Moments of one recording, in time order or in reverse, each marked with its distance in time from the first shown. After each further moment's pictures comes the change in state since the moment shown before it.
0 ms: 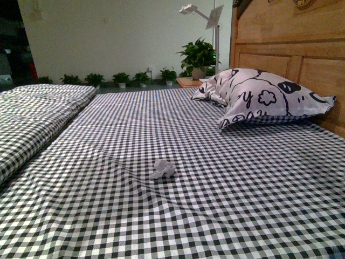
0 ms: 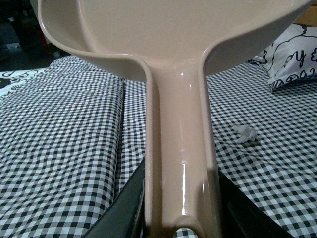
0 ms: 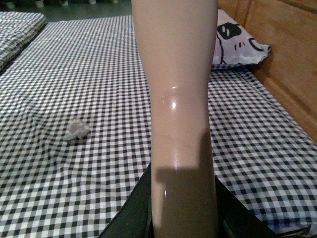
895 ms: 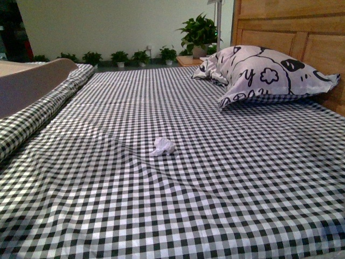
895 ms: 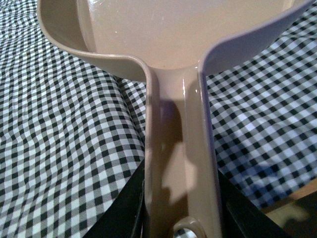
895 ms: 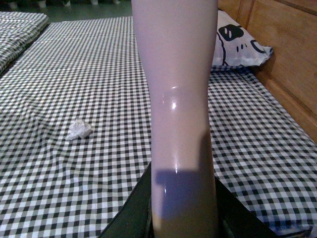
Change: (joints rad) left arm 0.439 0.789 0.261 -0.010 0.483 0.562; right arm 0.000 -0.002 0.000 0.000 -0.005 0.000
